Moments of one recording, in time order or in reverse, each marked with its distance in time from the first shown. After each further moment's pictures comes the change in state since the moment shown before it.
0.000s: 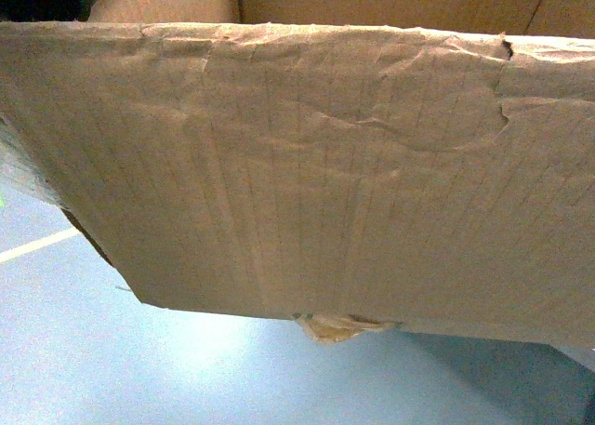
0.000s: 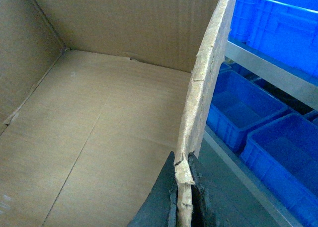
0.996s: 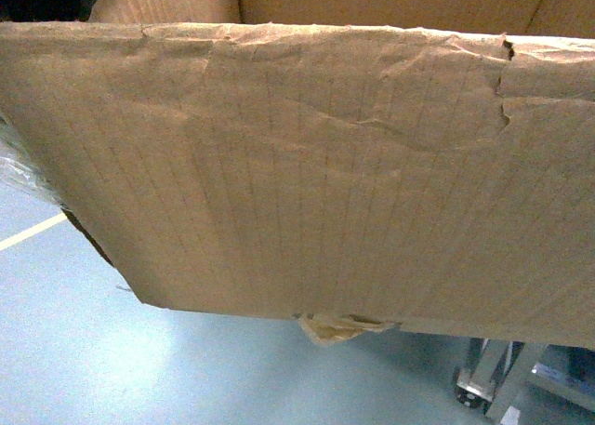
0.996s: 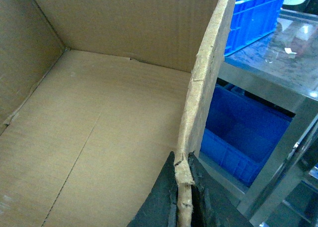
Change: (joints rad) left arm 0.000 0.000 0.000 0.000 0.000 0.000; right arm 0.000 0.000 0.000 0.000 0.000 0.000
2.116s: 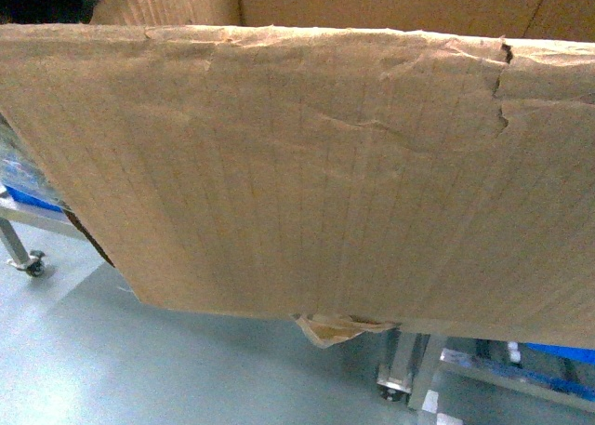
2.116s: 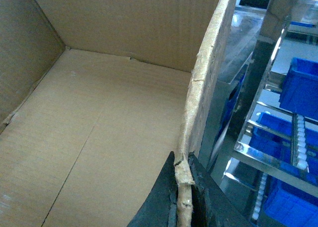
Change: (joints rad) left arm 0.000 0.003 0.000 -0.001 0.000 0.000; right arm 0.000 0.007 0.000 0.000 0.000 0.000
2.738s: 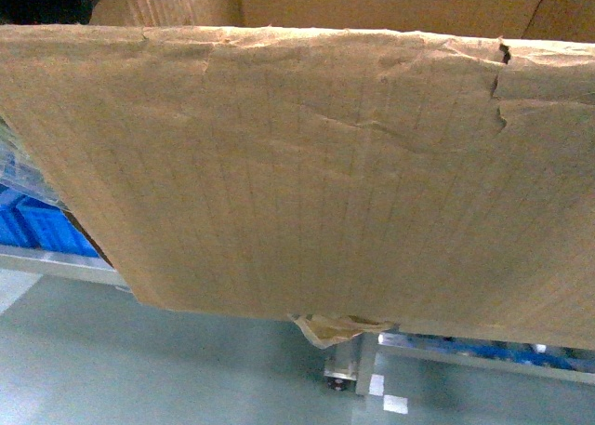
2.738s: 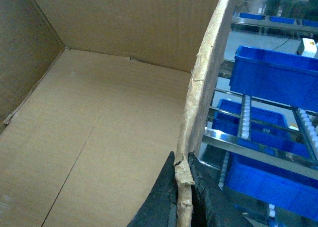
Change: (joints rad) left arm 0.000 0.000 0.000 0.000 0.000 0.000; right arm 0.000 0.000 0.000 0.000 0.000 0.000
